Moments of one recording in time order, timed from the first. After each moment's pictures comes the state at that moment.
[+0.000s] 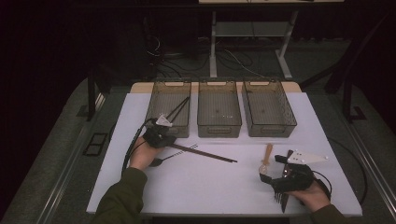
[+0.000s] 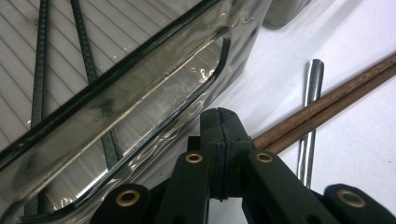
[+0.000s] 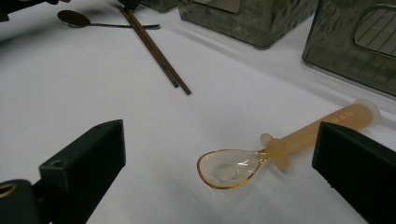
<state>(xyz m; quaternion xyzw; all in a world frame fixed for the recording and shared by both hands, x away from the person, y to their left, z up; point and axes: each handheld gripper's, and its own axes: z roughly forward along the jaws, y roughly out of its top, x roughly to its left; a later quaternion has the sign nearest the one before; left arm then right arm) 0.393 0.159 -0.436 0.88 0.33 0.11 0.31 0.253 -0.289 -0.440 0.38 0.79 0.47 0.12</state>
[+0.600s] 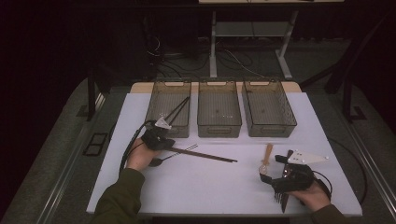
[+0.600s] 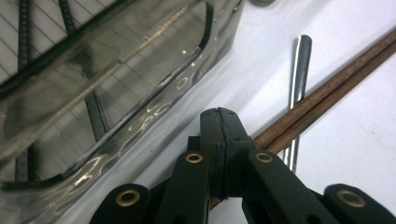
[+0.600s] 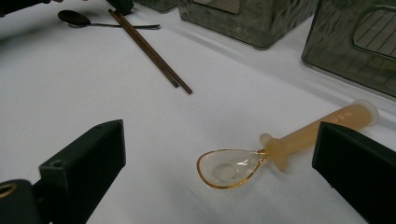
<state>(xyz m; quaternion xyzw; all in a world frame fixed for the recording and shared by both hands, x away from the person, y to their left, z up) 0.386 0.163 -0.435 0.90 0.32 0.09 0.29 0.252 -0.289 -0.440 0.38 0.79 0.47 0.12</state>
